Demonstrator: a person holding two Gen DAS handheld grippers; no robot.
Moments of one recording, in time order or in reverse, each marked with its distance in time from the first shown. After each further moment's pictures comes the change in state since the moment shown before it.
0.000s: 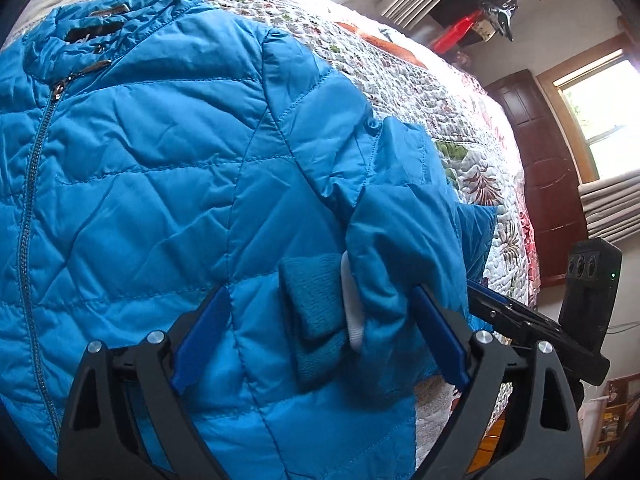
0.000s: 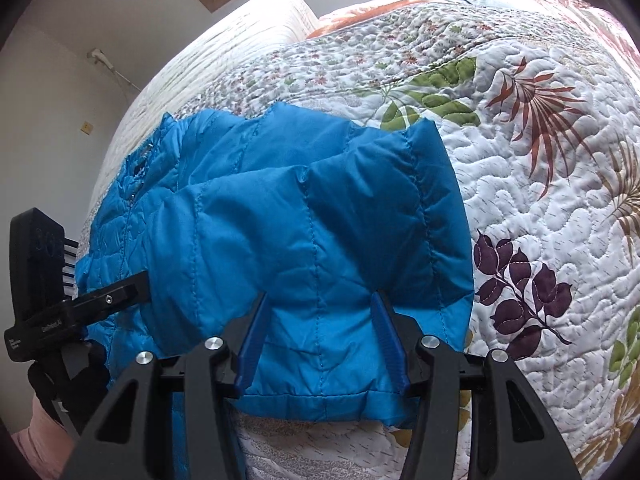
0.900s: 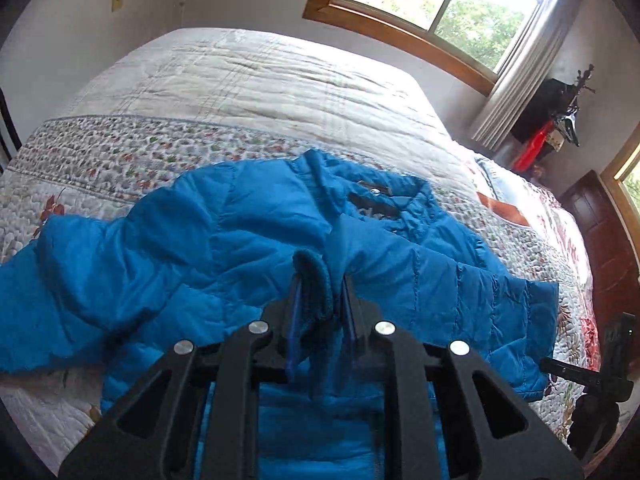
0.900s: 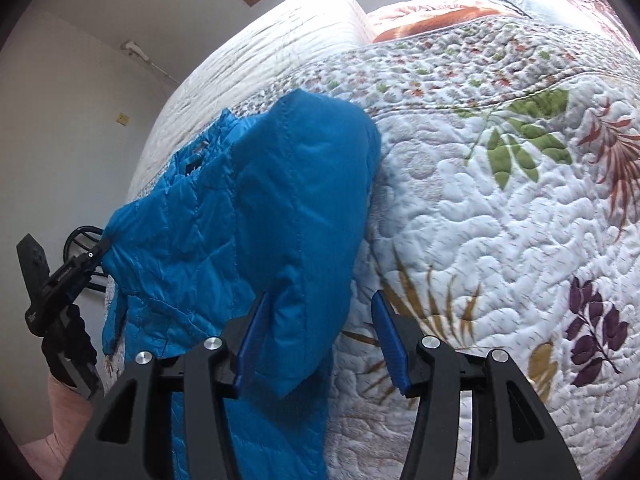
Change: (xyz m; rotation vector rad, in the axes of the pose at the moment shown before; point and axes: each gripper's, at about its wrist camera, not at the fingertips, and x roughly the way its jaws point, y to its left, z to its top) left arm -0.186 0.159 0.012 -0.145 -0.416 0.317; right arm 0.019 0.070 0.023 -0.064 0.038 0.140
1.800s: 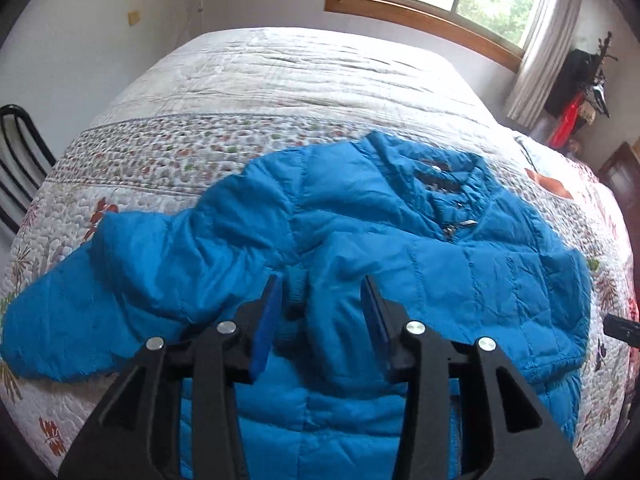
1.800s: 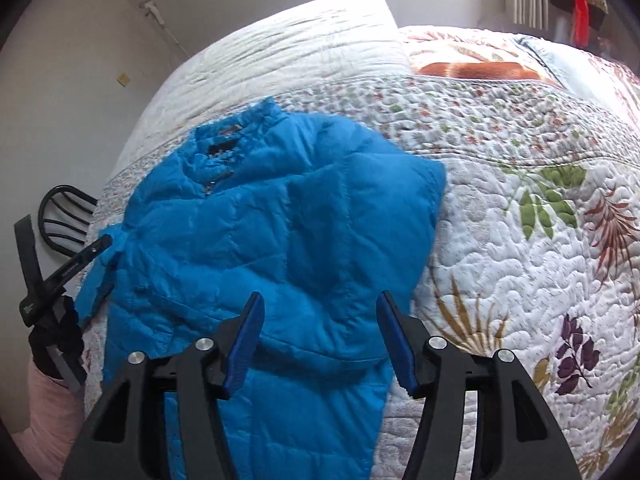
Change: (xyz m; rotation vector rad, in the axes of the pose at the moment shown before) left arm -0.014 0.018 -0.019 0.098 0.033 0.133; right arm 0.004 0.085 0.007 -0.158 0.017 -0.111
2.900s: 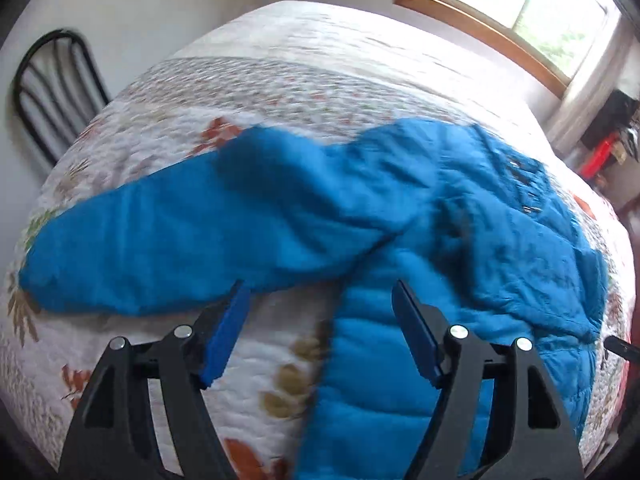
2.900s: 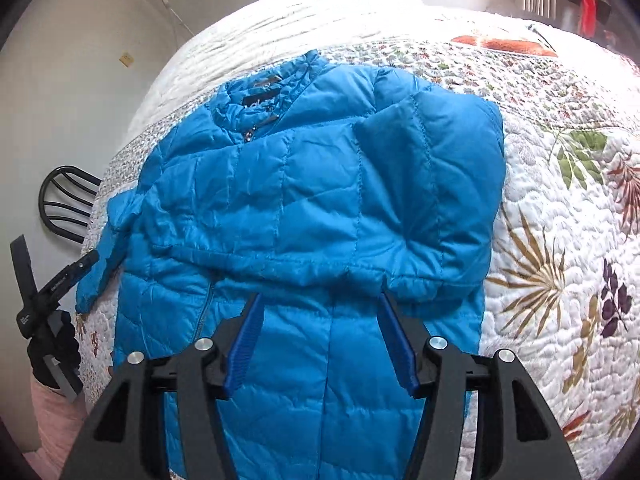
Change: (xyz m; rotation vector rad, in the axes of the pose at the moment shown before) left arm -0.048 0.157 -0.064 -0.240 0.060 0.131; right arm 0.018 0.050 -0.040 0.011 0.058 -0.030
